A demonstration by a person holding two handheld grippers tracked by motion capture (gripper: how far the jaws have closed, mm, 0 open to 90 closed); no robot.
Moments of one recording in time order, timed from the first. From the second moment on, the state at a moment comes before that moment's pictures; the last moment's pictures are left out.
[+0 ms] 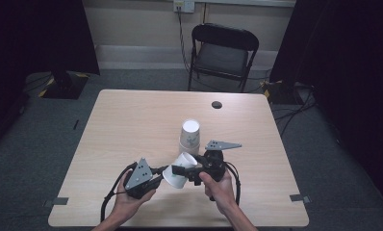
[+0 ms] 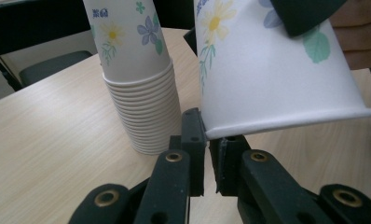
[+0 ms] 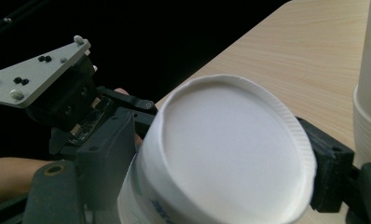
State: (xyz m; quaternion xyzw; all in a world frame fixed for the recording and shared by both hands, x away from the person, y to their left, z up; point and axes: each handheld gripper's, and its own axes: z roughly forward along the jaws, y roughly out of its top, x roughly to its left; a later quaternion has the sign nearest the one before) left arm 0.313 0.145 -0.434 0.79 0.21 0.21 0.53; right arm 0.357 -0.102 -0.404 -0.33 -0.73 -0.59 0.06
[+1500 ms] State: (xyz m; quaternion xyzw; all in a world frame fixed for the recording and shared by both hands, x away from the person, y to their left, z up) left arm 0.337 0.158 -0.452 0.85 0.26 0.09 0.45; right arm 0.343 -0.093 -0.394 -0.21 -0.82 -0.52 -0.09
